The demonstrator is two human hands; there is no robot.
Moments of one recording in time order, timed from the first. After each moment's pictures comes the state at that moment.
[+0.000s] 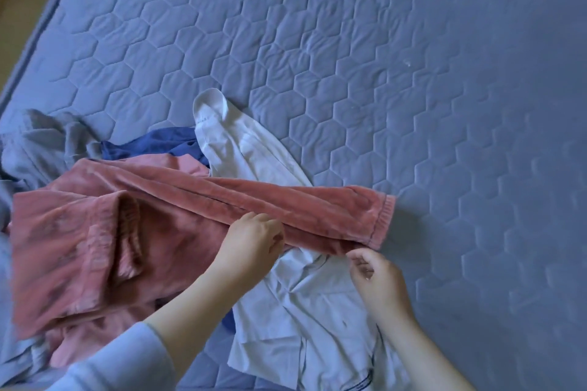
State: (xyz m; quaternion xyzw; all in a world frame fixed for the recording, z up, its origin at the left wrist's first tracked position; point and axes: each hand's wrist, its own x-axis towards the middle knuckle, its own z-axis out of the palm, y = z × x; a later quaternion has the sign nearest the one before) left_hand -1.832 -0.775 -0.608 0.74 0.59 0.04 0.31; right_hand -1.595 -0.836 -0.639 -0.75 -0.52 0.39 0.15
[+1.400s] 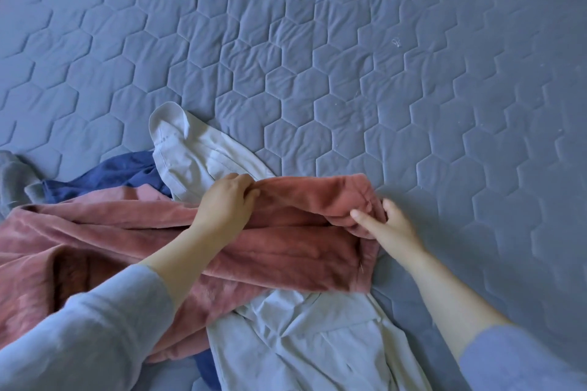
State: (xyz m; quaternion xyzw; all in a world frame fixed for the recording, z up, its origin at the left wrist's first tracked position) left_hand -1.816 -0.654 -0.680 0.71 0.65 0.05 0.26; right_hand -1.529 -0.714 -0.705 -0.75 -0.36 0.51 0.19
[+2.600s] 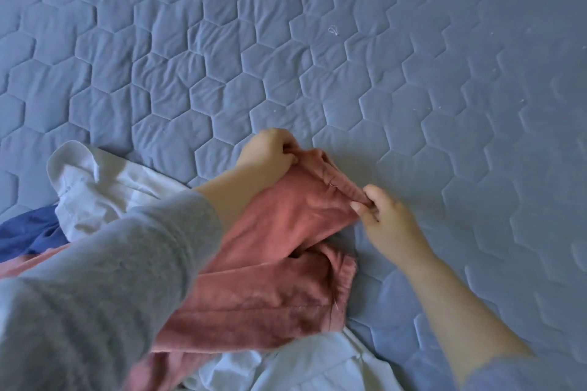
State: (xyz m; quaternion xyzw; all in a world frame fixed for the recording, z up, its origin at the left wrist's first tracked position) left_hand -1.652 -0.532 -0.723 0.74 0.56 0.04 0.37; right_hand -1.459 -0.690 -0.736 -0.75 -0.55 0.32 0.17
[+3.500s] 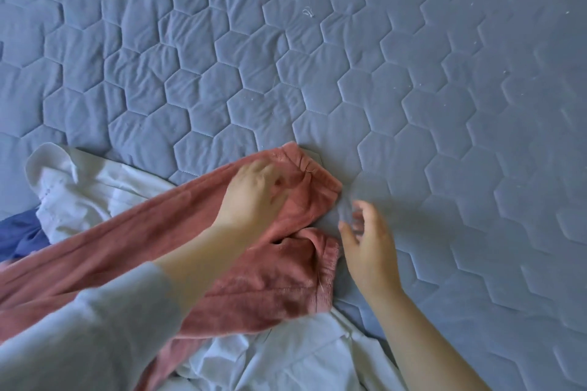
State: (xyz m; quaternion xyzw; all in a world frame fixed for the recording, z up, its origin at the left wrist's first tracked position) left_hand -1.660 -0.620 -0.719 0.82 0.49 0.08 0.29; right_hand -1.500 -0.751 -0.736 -0.83 -0.38 0.31 0.28
